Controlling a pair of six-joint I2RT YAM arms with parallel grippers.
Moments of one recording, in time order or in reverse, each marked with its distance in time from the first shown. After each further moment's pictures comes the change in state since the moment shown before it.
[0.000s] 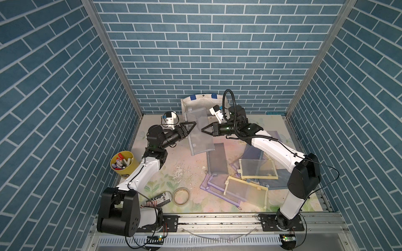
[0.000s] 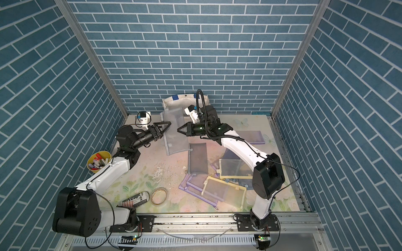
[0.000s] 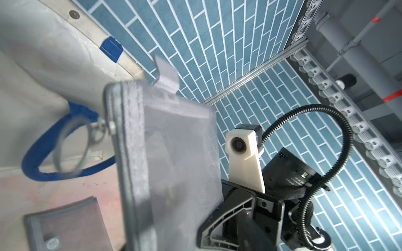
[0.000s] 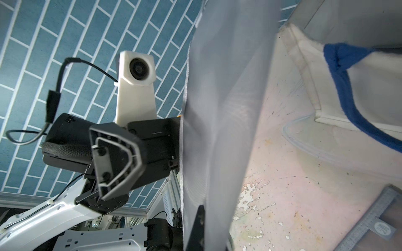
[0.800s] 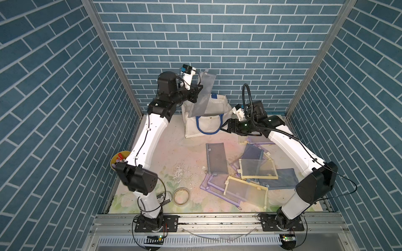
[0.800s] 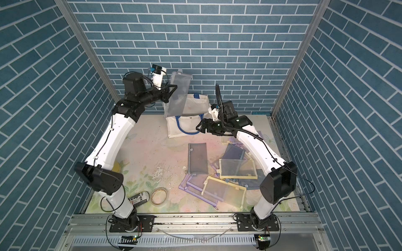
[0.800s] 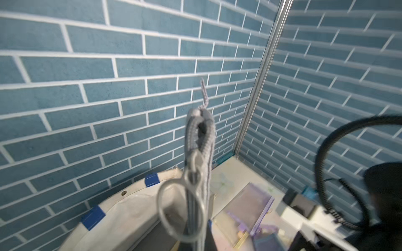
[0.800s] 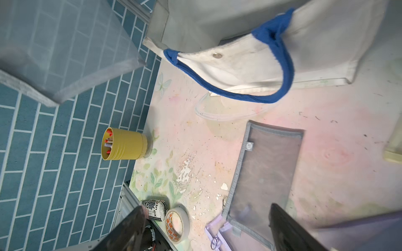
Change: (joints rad) left arm -0.157 0.556 1.406 -1.071 -0.364 1.093; right arm -0.183 -0.127 0.102 -0.580 0.262 -0.114
